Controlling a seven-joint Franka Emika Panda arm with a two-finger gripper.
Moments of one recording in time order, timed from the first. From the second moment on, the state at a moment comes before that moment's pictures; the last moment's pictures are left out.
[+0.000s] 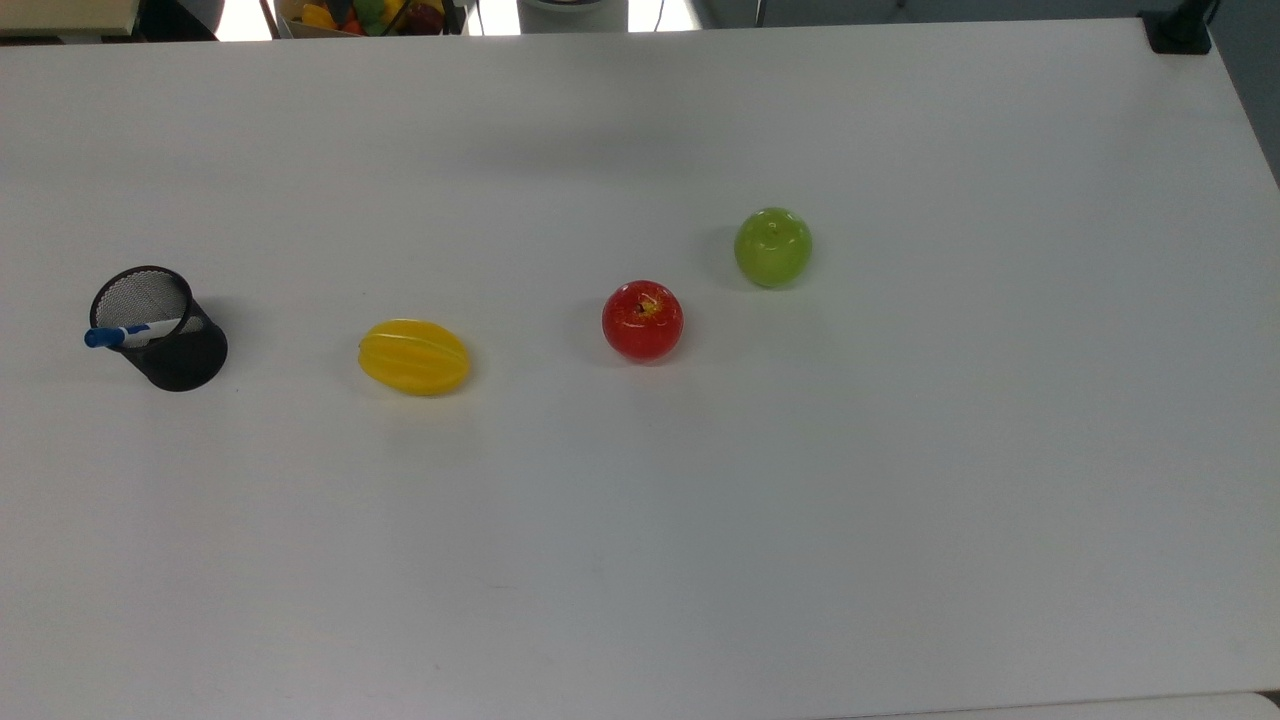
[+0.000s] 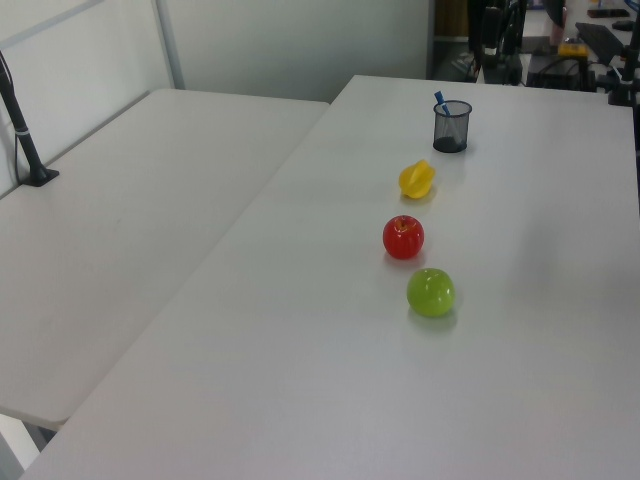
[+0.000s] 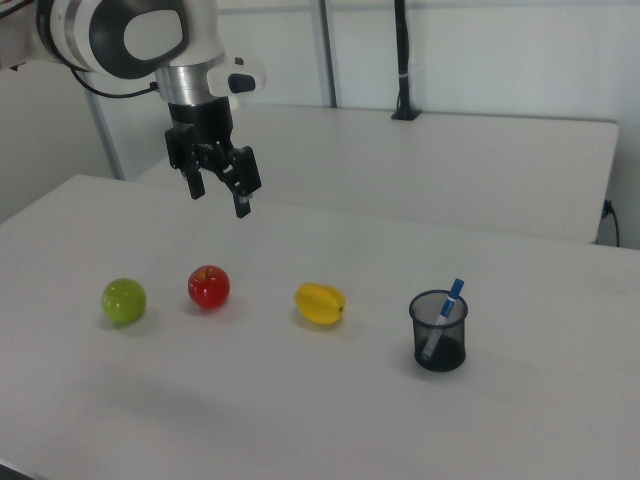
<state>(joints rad) 0.04 0.02 -0.15 -1.60 0.05 1.63 -0.02</state>
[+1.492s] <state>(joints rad) 0.05 0.06 -0.15 -1.60 0.03 1.62 -0.02</state>
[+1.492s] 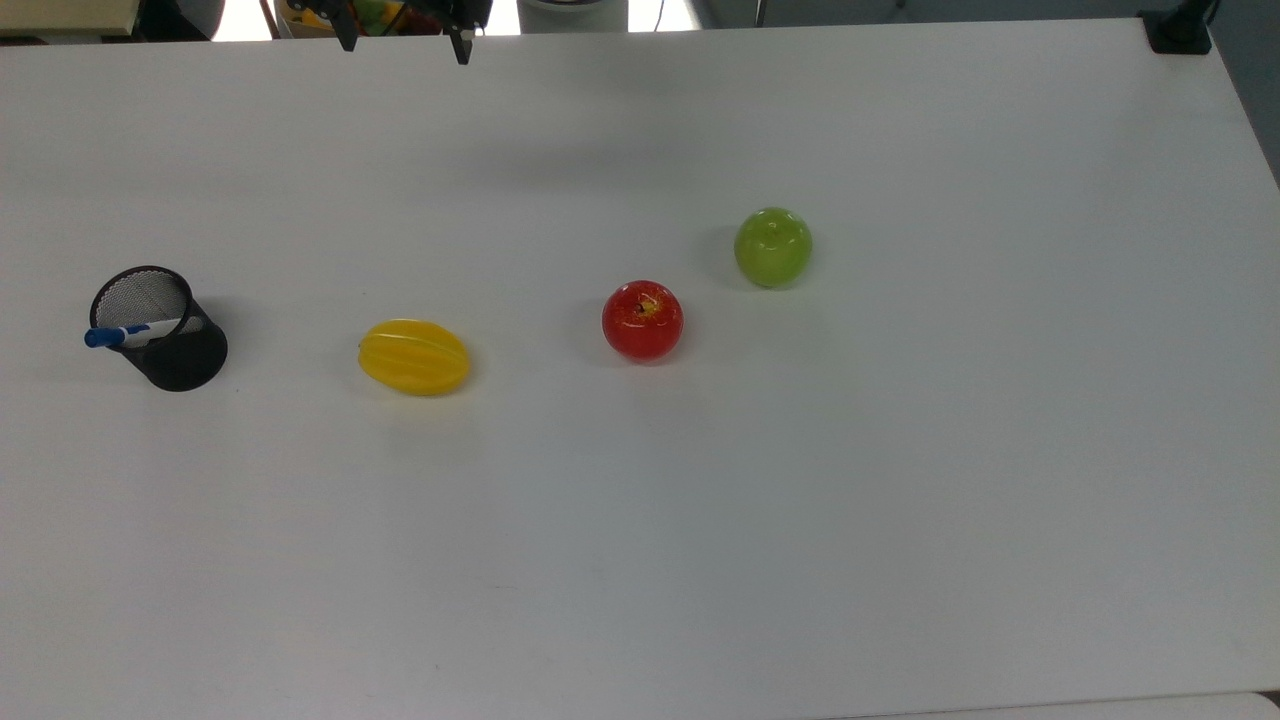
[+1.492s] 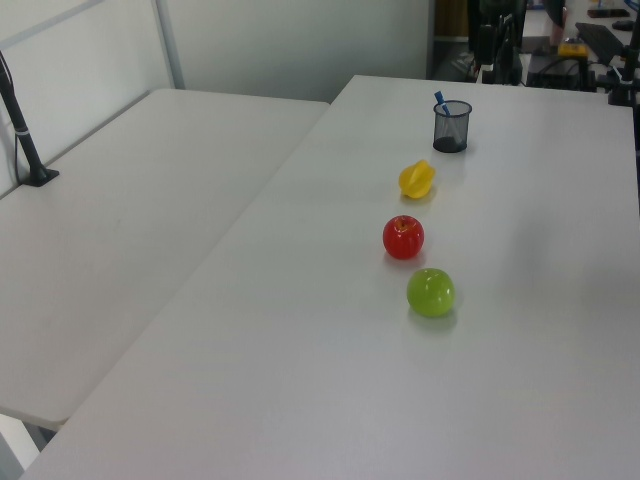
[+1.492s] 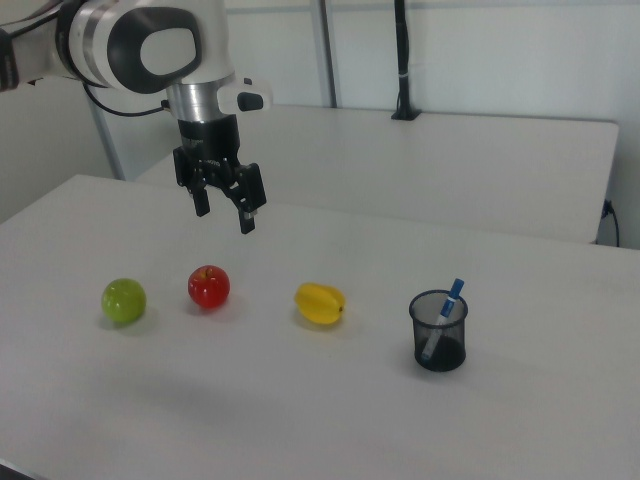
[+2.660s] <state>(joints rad) -0.02 0.10 -0.16 -1.60 0.02 1.88 -0.01</state>
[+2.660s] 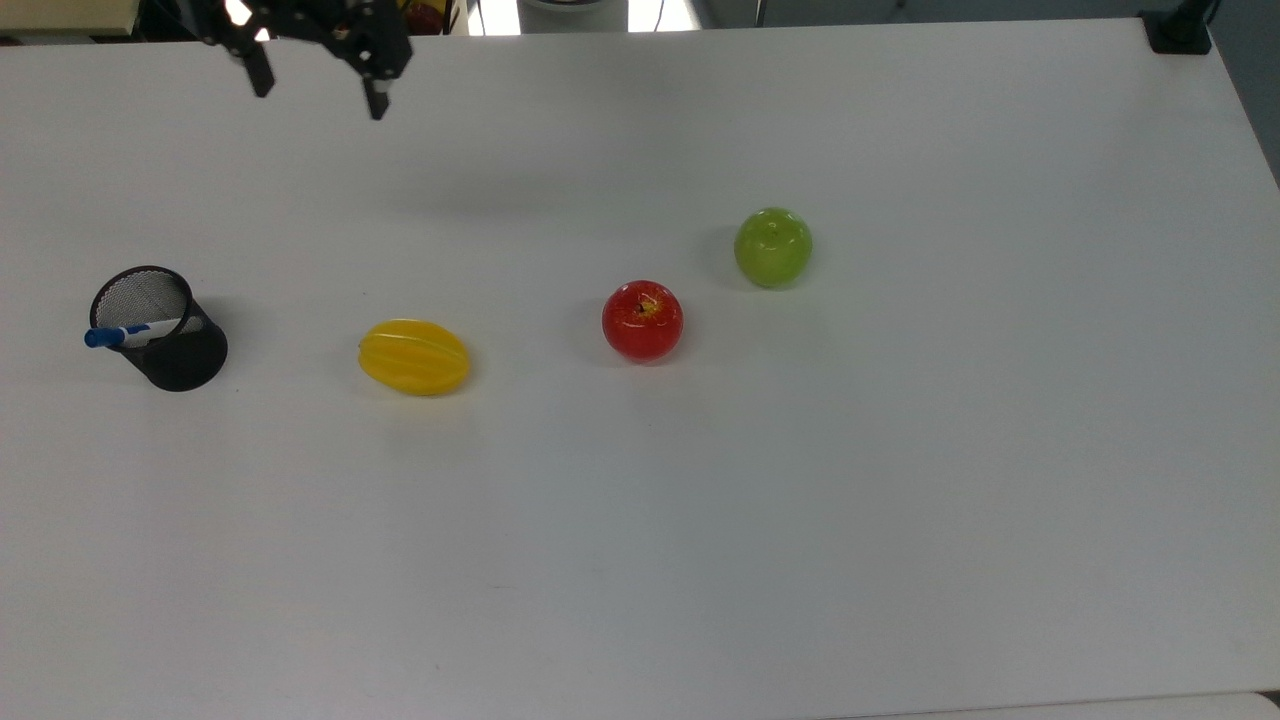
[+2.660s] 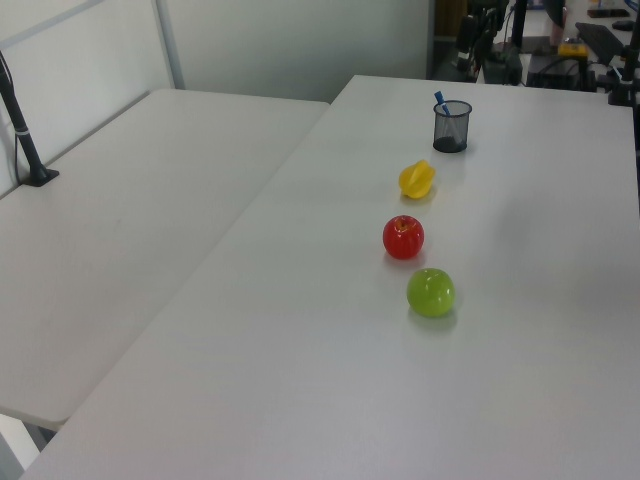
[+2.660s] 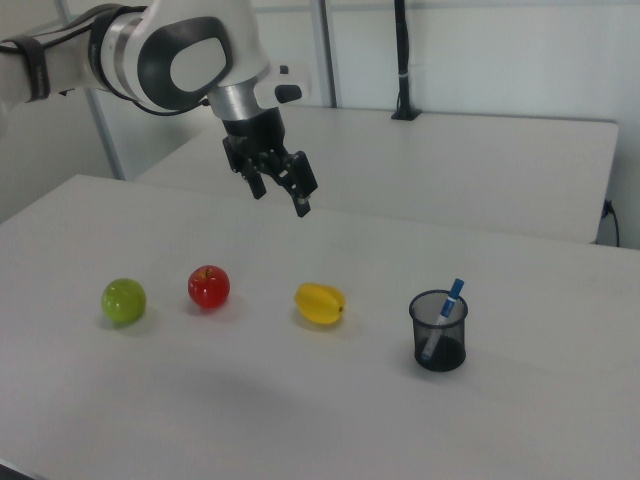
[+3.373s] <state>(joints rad) -0.12 0.22 -0.16 -1.60 0.02 2.19 0.01</state>
